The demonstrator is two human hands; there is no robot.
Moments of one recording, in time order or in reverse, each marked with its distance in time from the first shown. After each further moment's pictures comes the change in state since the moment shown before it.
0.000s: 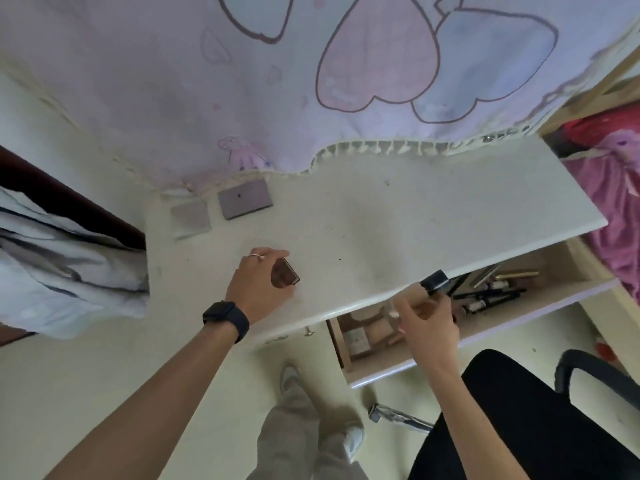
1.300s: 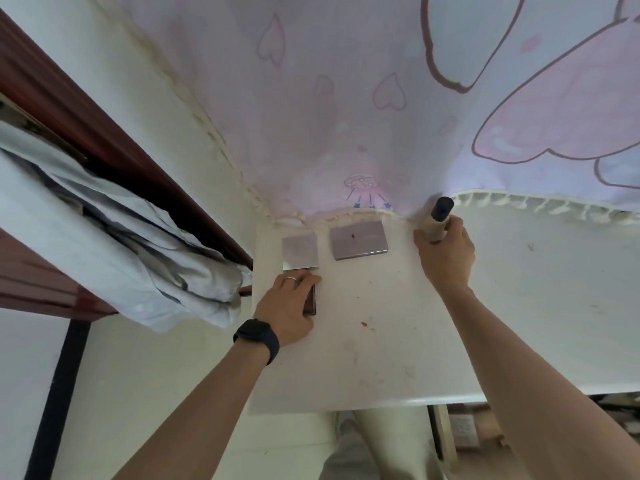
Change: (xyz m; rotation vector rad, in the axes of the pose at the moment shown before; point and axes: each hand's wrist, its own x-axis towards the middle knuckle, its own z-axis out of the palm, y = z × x) left_hand 0.030 -0.108 -0.091 0.308 -0.093 -0.088; right_hand 0.136 -0.177 0.205 -0.186 0.013 -0.476
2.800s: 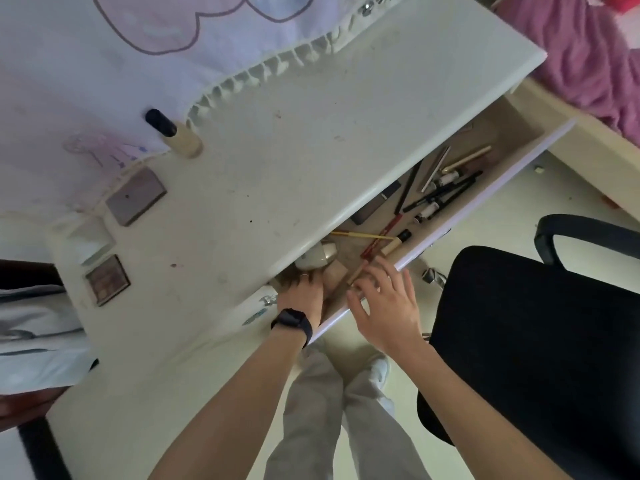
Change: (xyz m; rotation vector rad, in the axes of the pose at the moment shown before) left_hand -0.066 0.261 0.229 0.527 -0.276 0.229; right_hand -0.274 0.251 -0.146 -0.280 -0.055 0.009
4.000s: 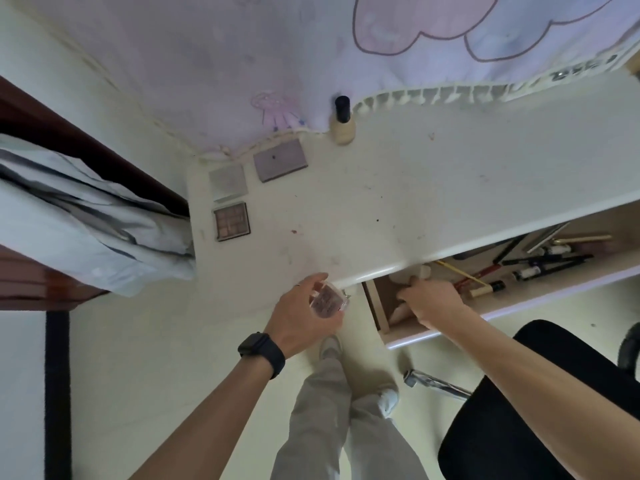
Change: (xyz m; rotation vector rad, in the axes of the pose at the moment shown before) left_hand -0.121 -0.155 -0.013 -1.035 0.274 -0.145; right_hand 0.089 -0.099 -0.006 -0.804 -0.743 -0.451
